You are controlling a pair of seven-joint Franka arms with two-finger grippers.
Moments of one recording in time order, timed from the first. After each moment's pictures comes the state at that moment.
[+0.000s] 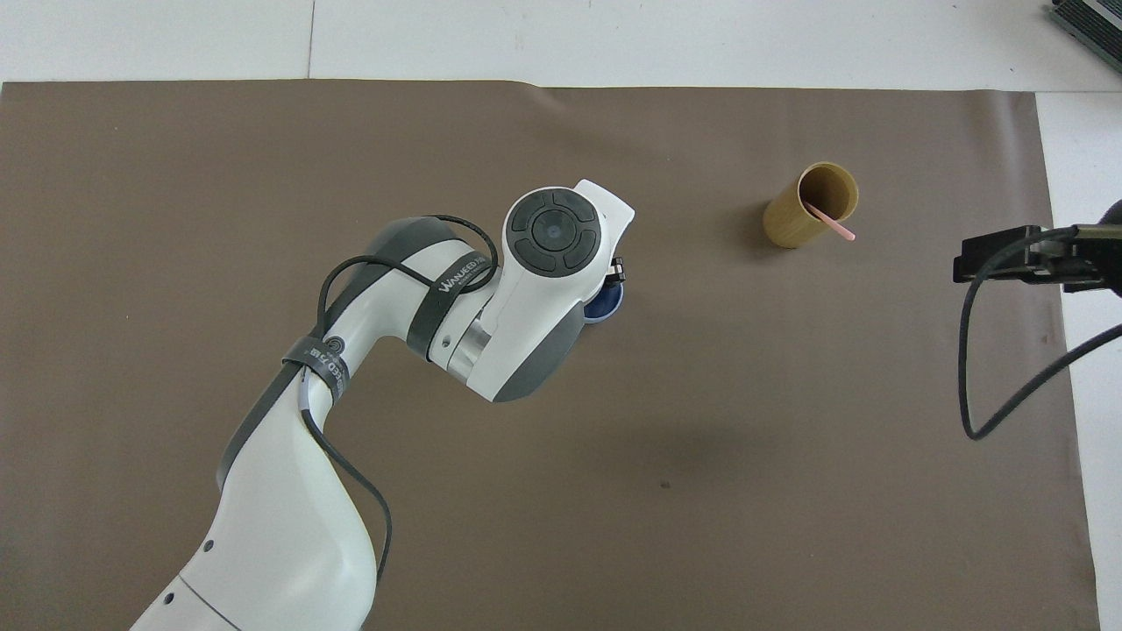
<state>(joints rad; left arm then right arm) -0.65 0.53 -0.03 -1.42 0.01 2.06 -0.81 -0.01 -0.02 0.06 -1.52 -0.01 1.59 0.15</state>
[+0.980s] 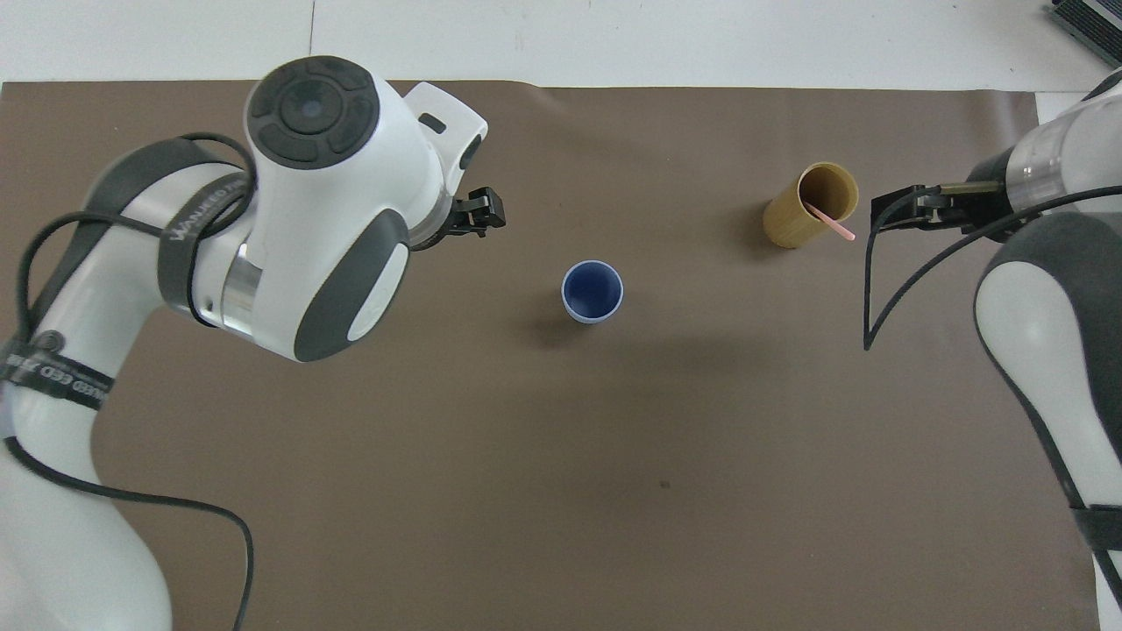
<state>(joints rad) -0.24 0.19 -0.01 -1.51 0.02 1.71 -0.25 0.02 0.18 0.07 -1.73 -0.01 2.04 0.01</state>
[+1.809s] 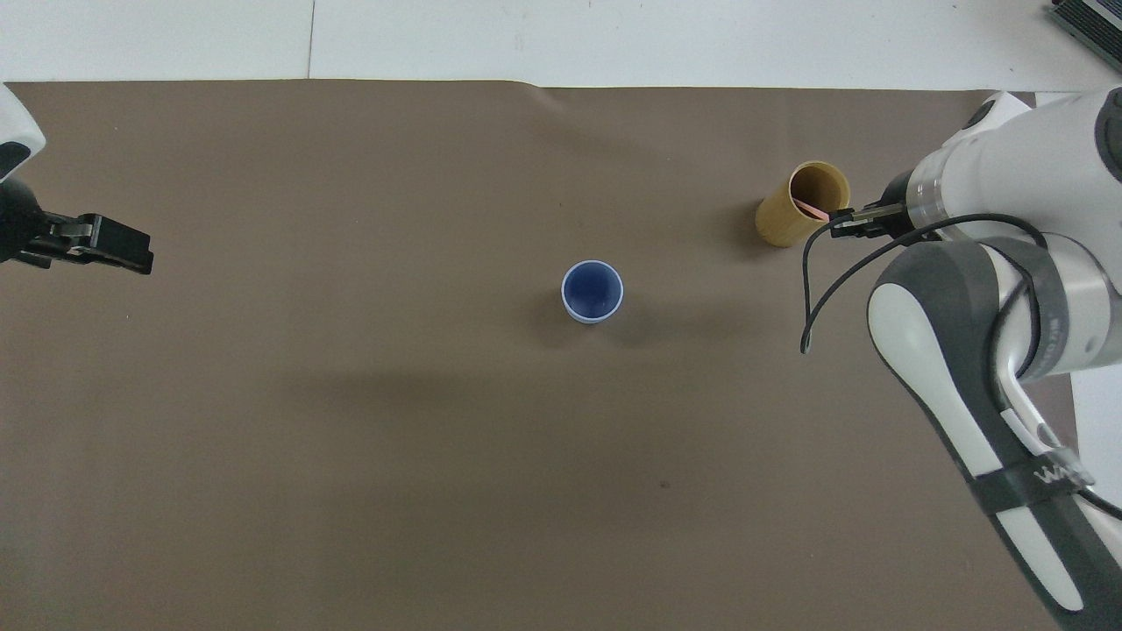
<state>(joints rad) -0.05 0.06 -0.01 -1.49 0.01 1.53 0.06 0.03 0.16 0.07 -1.70 -0.04 2.04 0.01</state>
